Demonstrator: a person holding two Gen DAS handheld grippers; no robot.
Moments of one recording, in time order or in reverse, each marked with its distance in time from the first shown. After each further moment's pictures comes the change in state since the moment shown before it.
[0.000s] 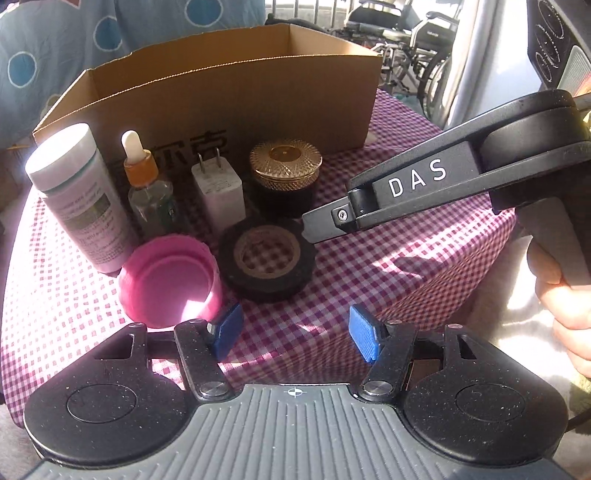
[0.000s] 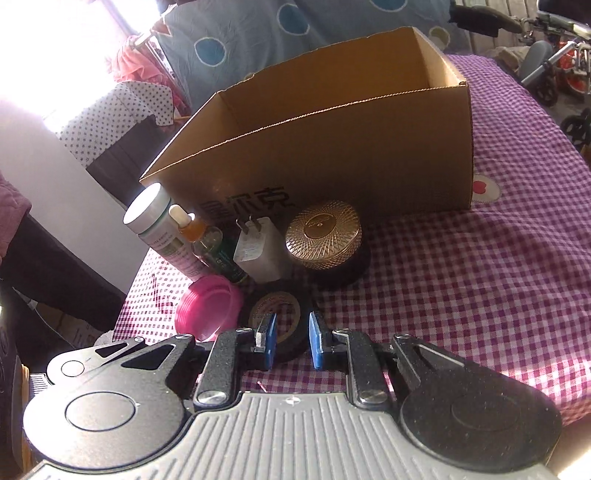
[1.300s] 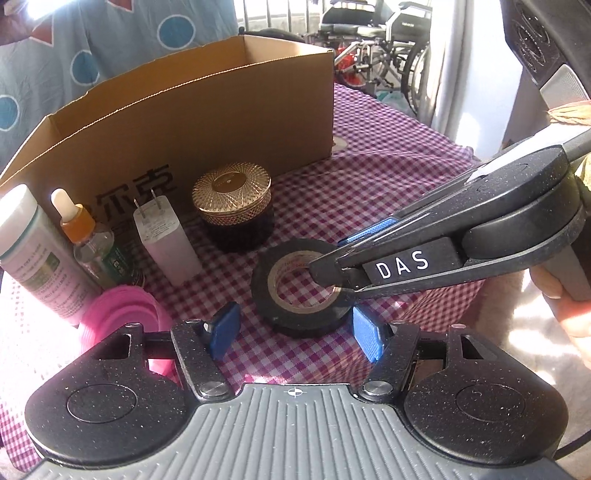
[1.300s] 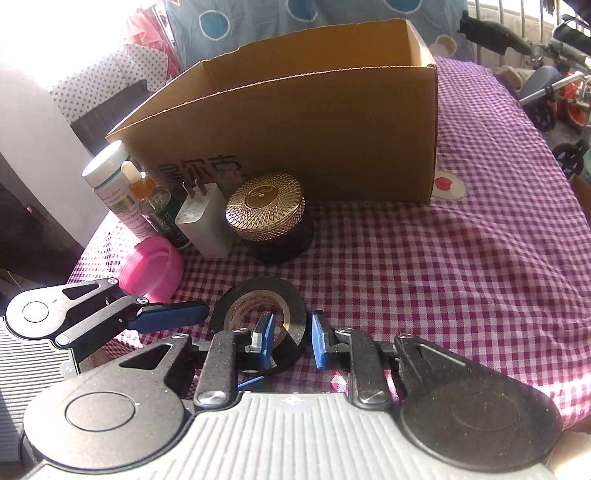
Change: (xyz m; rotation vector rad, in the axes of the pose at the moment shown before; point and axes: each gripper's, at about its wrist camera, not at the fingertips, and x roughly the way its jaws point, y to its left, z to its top) left arm 0.009 -0.027 0.007 0.112 -0.038 0.019; right arm 0.001 -0.027 -0.010 -0.111 0.025 -0.074
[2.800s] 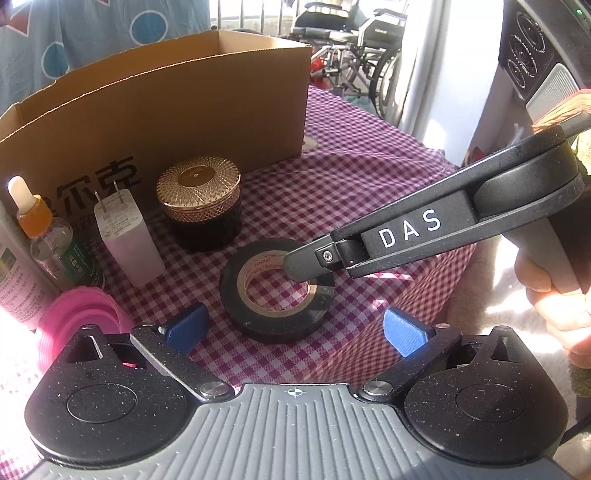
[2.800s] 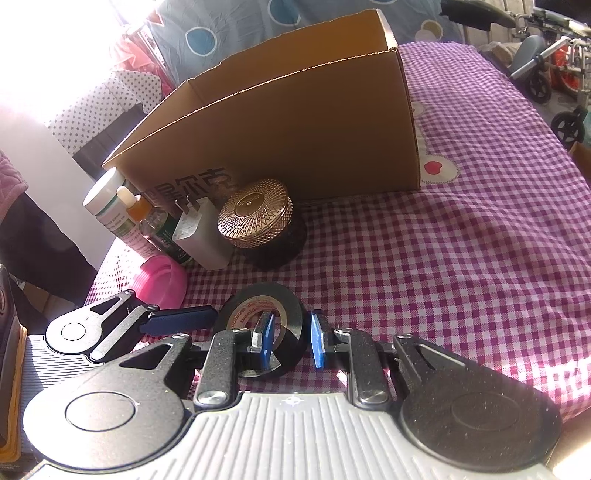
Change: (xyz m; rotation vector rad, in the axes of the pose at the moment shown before) left arm 0.013 -0.001 -0.002 0.005 -0.015 -0.137; right arm -0.005 -0.010 -0.007 0.119 -0.019 0.048
